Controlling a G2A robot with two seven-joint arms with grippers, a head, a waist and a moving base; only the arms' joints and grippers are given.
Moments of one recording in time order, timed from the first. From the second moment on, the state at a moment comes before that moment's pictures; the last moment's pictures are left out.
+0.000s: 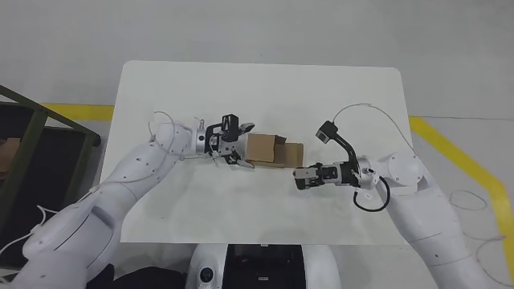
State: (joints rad) left arm 0.76 -1.11 -0.61 -0.84 1.70 -0.91 0.80; right arm -1.22 -1.09 1.16 -1.52 0.39 -0.22 1.32
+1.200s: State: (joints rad) left arm 0.72 -1.15 -0.55 -0.74 1.72 -0.91 0.91; right arm -1.06 -1.13 0.98 -1.22 0.31 -0.14 1.20
